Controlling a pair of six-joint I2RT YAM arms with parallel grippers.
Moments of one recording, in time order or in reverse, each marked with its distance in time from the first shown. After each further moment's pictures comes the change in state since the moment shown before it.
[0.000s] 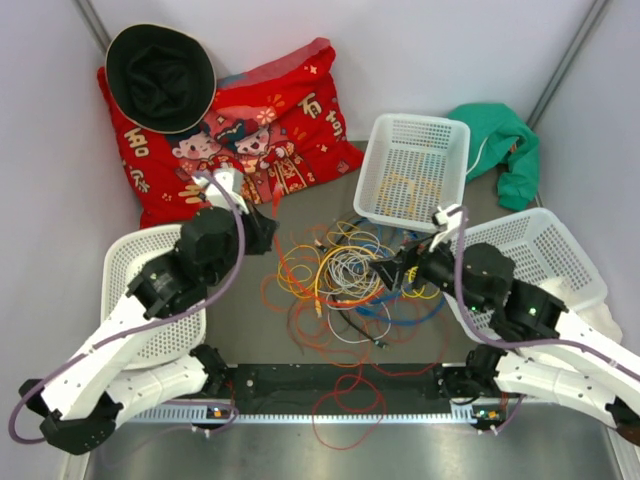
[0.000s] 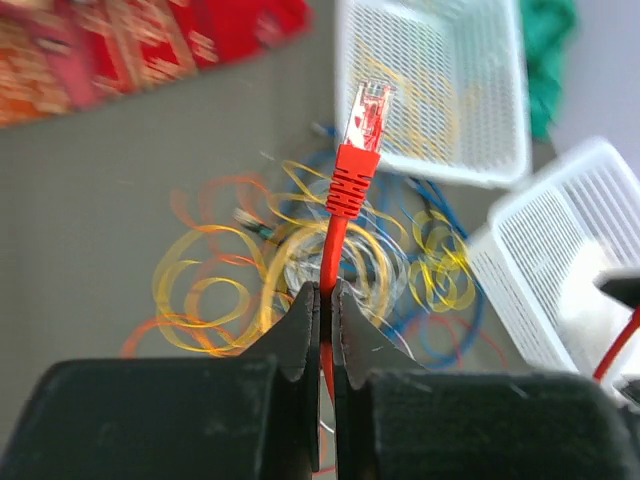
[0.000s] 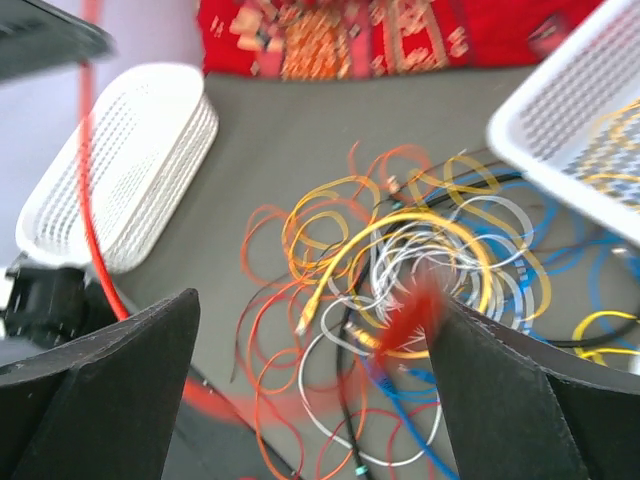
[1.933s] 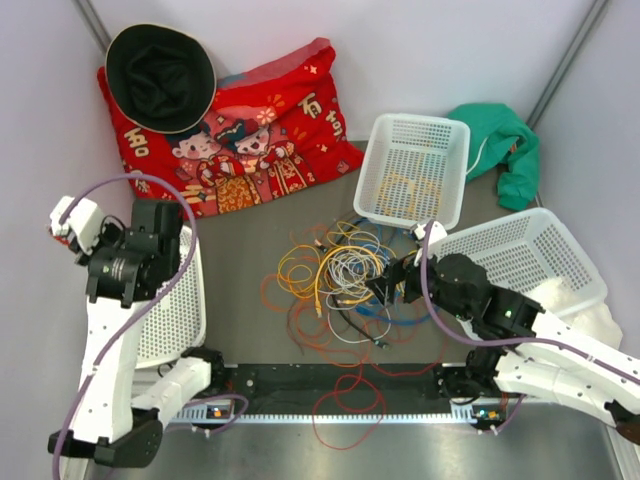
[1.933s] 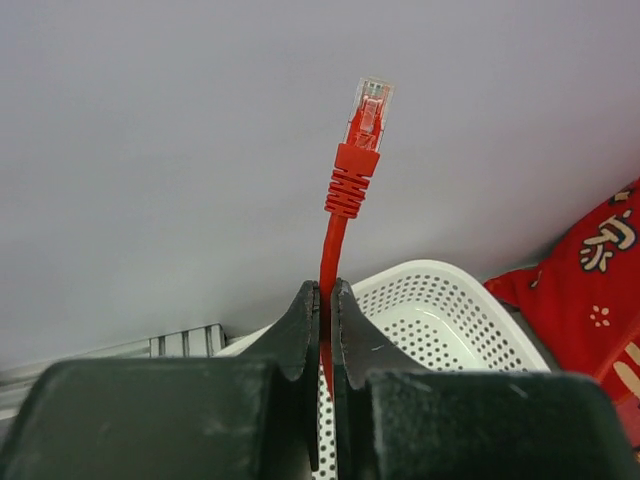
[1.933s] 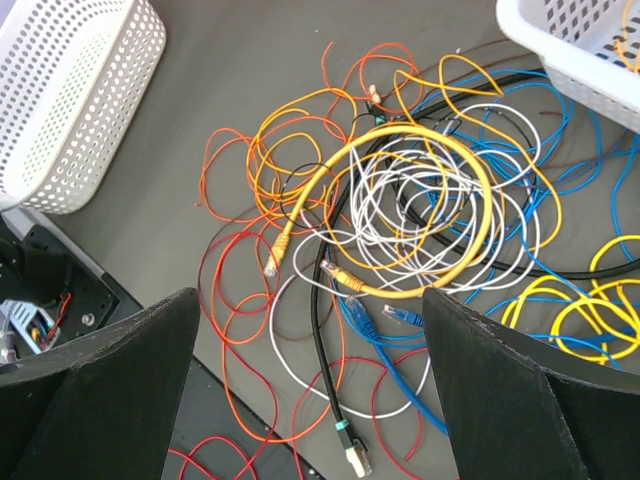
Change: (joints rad) left arm 0.586 0.085 0.306 -0.775 -1.162 -0.347; right arm 0.000 -0.017 -0.160 0.000 0.013 0.040
